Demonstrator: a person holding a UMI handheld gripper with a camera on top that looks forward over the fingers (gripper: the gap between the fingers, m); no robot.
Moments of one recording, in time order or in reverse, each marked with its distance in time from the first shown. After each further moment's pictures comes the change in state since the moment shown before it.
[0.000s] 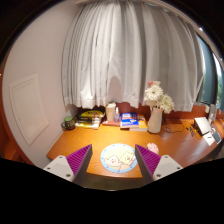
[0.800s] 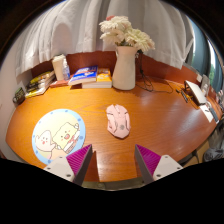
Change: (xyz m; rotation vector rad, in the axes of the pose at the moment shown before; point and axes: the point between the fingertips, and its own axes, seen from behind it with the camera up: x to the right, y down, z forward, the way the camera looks) arm 0.220 0.198 0.185 -0.333 0.215 0.077
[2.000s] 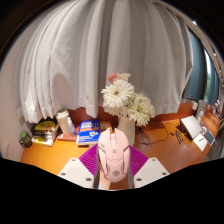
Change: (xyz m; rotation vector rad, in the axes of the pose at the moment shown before) arm -0.021 -0.246 -0.080 0.287 0.028 0.037
